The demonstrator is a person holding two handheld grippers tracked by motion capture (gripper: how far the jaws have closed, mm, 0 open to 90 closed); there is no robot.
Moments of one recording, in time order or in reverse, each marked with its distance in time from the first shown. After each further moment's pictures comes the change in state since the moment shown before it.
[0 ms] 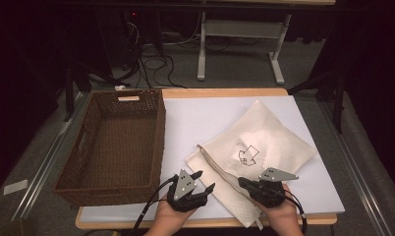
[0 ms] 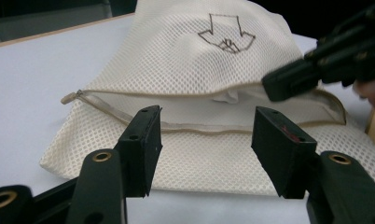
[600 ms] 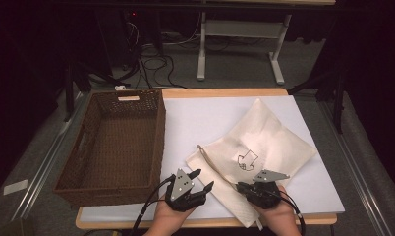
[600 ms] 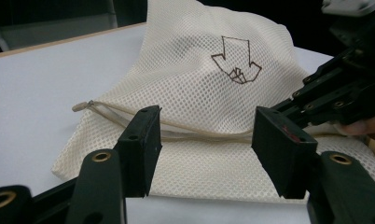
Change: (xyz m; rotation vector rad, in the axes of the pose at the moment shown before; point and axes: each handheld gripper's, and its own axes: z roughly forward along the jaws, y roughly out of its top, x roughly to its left) left arm 0.000 0.002 -0.003 -0.028 0.014 0.011; right arm 0.000 -0.007 0.007 0.079 -0.014 0.003
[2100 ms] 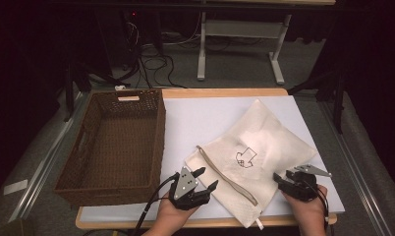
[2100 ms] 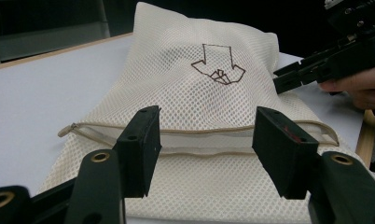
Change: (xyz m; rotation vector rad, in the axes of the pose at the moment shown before) left arm -0.004 0.007 0.003 -0.022 -0.030 0.022; right arm -0.084 -0.027 -0.040 -0.018 -0.408 0.238
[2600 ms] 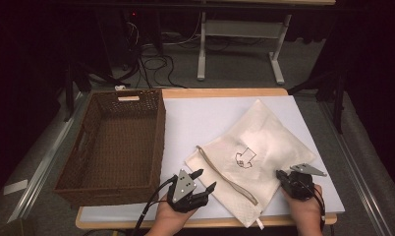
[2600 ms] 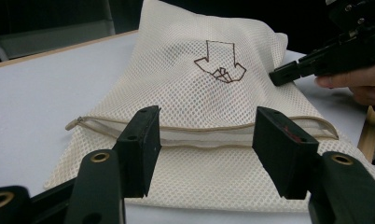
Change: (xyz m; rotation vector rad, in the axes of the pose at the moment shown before) left arm -0.002 -0.002 -0.006 -0.001 0.018 0.000; right arm 0.006 0.004 0.000 -0.020 -0.020 -0.031
